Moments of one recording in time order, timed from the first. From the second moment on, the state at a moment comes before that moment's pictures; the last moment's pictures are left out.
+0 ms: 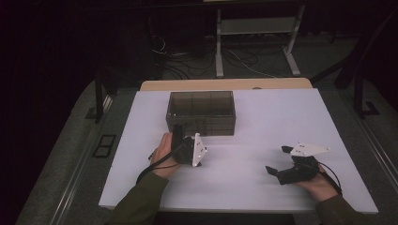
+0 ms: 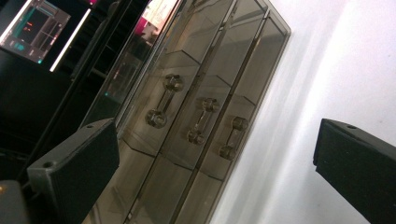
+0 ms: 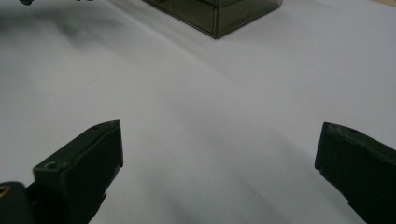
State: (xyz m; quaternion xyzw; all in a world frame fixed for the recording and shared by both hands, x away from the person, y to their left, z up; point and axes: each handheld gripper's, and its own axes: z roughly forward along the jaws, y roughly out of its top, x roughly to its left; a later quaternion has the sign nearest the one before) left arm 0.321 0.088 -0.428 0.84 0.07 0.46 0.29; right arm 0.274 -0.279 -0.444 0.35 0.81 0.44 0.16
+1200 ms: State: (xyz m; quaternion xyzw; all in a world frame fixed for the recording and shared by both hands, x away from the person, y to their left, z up) left arm 0.330 0.077 -0.425 0.82 0.02 0.52 0.24; right arm 0.275 -0.279 -0.444 0.36 0.81 0.44 0.17
